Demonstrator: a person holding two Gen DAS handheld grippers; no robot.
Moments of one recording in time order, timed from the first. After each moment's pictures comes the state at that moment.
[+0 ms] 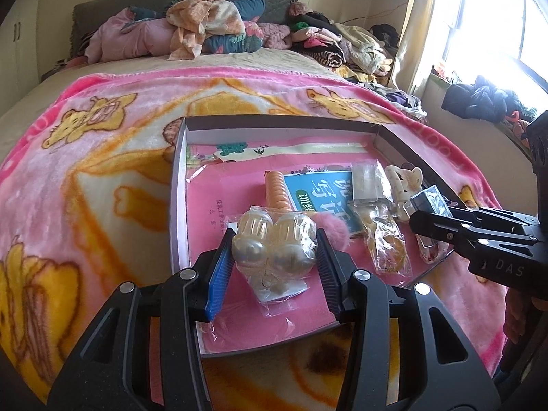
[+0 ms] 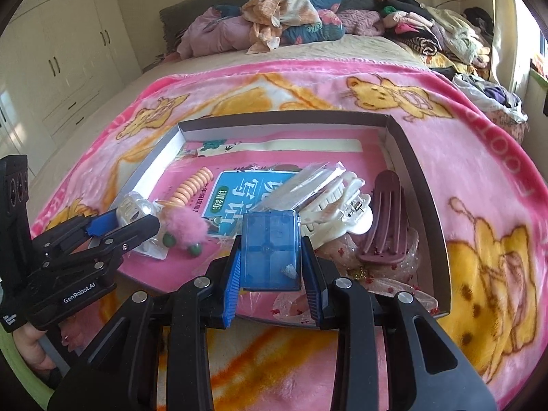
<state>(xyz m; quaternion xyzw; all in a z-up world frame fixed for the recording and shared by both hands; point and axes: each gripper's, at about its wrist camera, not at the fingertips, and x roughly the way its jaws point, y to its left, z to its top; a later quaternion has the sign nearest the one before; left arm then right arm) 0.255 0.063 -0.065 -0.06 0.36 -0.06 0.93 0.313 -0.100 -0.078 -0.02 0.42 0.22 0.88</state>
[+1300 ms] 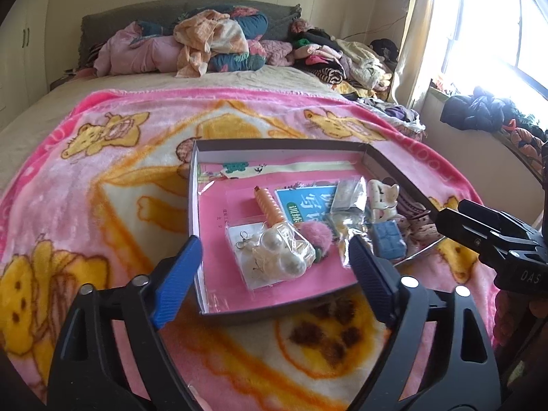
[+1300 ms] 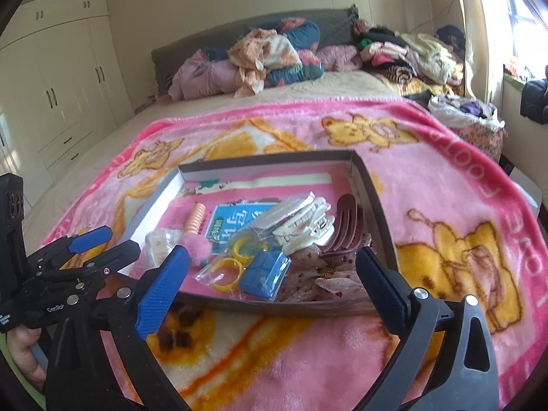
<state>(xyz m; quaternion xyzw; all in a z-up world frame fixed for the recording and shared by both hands) 0.219 0.061 -0.034 -0.06 0.33 -0.05 0.94 0.263 -0.133 -0.041 0.01 0.33 0.19 0.93</state>
